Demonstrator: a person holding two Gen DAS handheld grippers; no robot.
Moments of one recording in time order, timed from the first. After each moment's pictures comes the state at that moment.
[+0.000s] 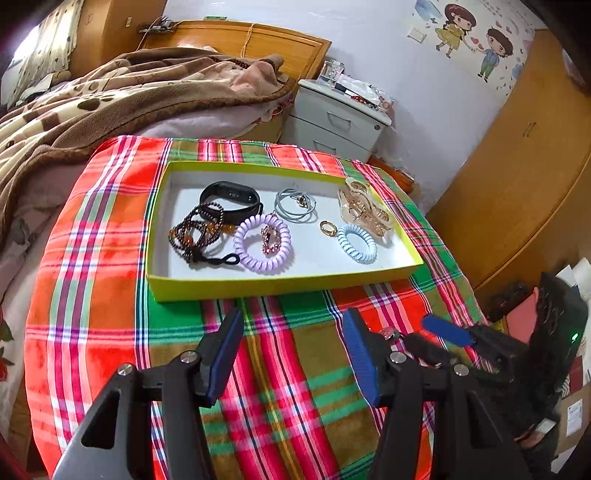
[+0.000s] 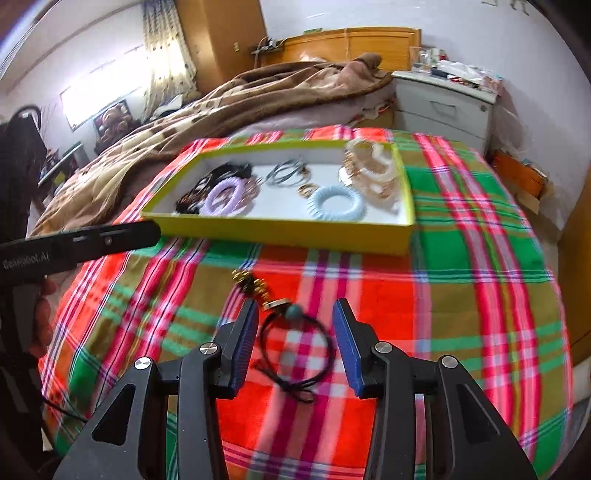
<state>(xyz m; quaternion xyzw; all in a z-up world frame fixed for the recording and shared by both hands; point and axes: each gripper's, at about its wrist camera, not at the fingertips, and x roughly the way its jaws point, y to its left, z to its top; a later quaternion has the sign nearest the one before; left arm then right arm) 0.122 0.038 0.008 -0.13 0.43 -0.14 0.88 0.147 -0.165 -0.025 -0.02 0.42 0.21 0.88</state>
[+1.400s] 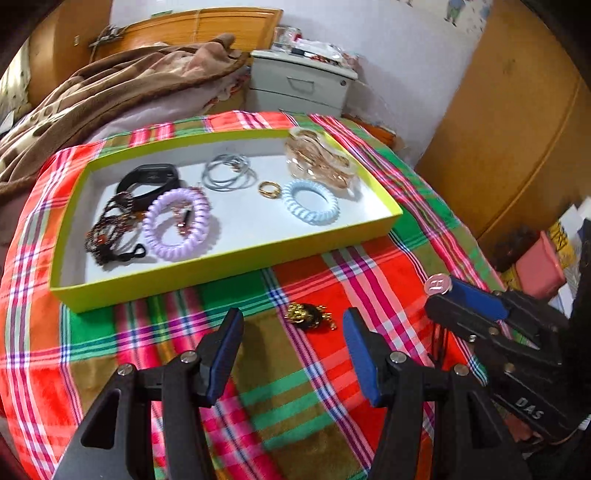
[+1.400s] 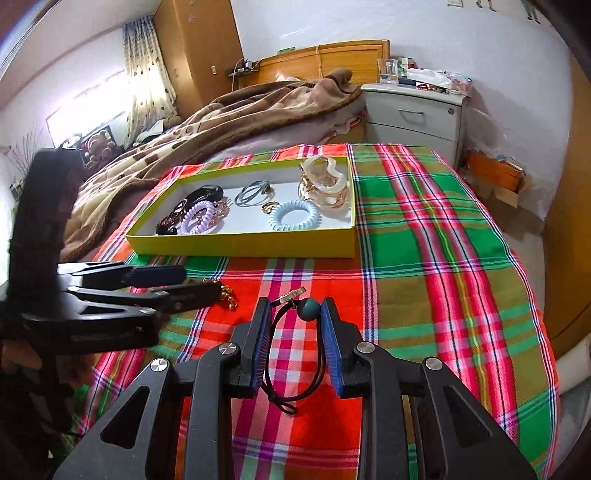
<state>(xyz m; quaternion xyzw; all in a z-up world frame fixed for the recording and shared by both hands) 0.138 -0.040 -0.018 -0.03 0.47 -0.18 0.86 0.131 -0.204 -0.010 0.01 0.39 0.17 0.91</state>
